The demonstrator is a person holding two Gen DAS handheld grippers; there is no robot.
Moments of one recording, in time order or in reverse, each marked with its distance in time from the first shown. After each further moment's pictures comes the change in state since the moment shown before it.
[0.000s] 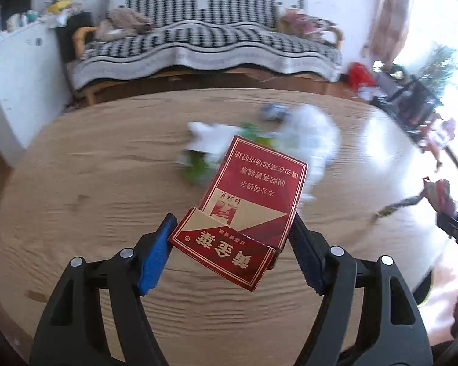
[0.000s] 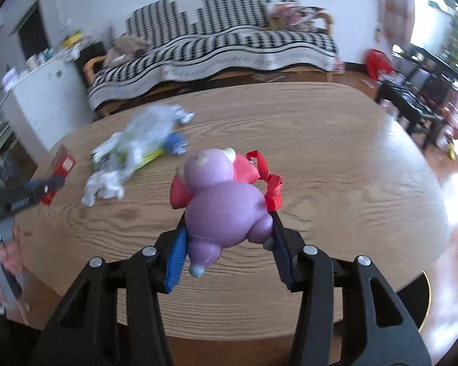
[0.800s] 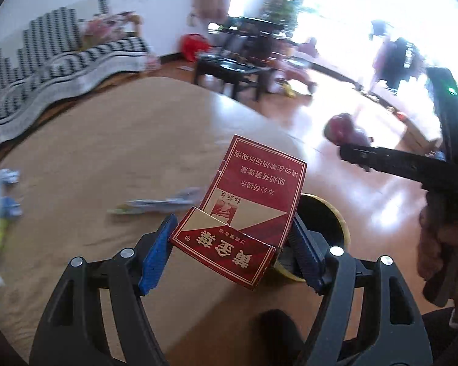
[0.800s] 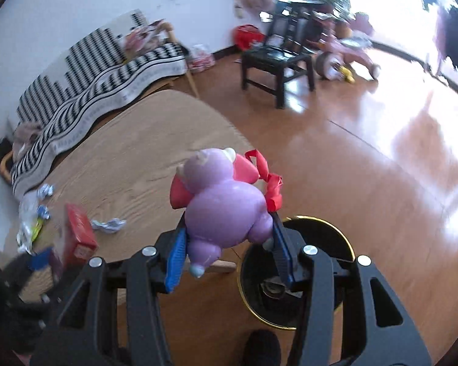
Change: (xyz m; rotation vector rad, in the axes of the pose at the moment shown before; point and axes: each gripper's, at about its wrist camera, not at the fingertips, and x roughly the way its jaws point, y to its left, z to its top) left arm 0.015 -0.378 -0.072 0.517 0.030 -0.518; right arm -0.103 -0.281 -0.087 0.492 -0.057 -0.291
